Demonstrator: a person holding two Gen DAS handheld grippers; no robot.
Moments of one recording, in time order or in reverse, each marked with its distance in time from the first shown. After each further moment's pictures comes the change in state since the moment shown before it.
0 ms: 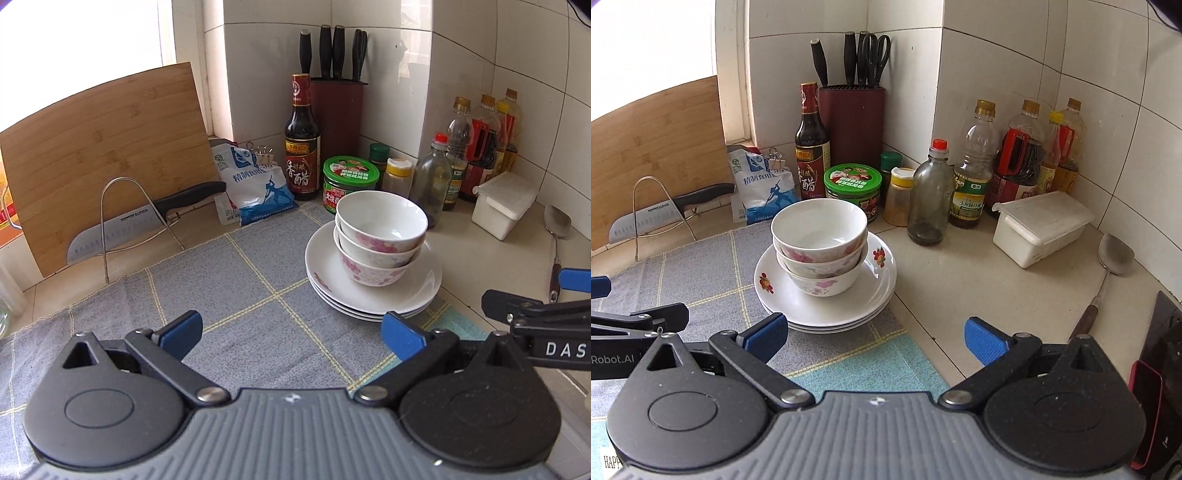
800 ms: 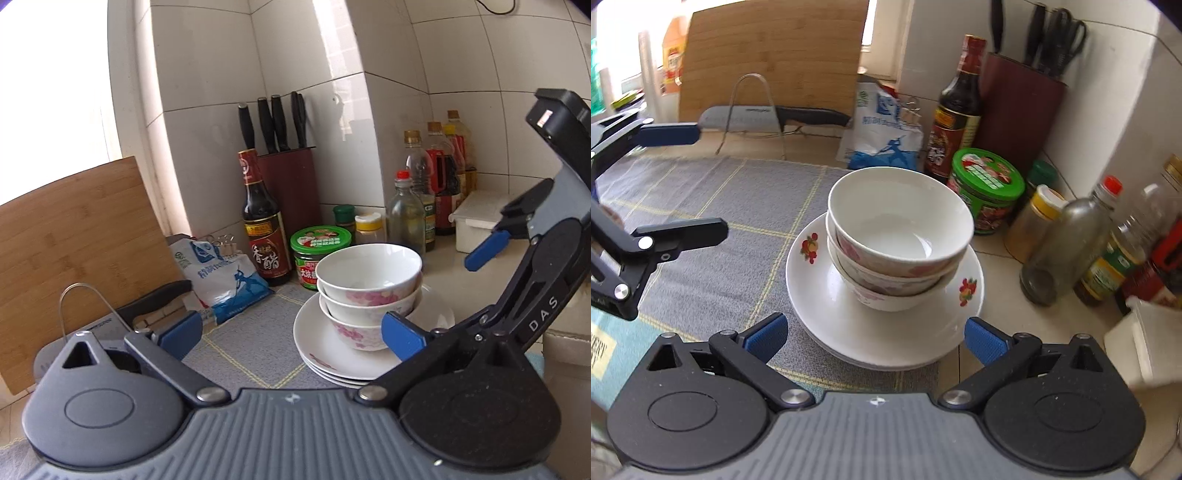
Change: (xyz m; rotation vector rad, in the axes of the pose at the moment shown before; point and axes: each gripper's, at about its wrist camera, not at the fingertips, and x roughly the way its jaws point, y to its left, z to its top) left arm 0.045 -0.009 -0.011 0.219 -0.333 -0.057; right arm 0.106 -0.005 0.034 -0.401 0.103 0.323
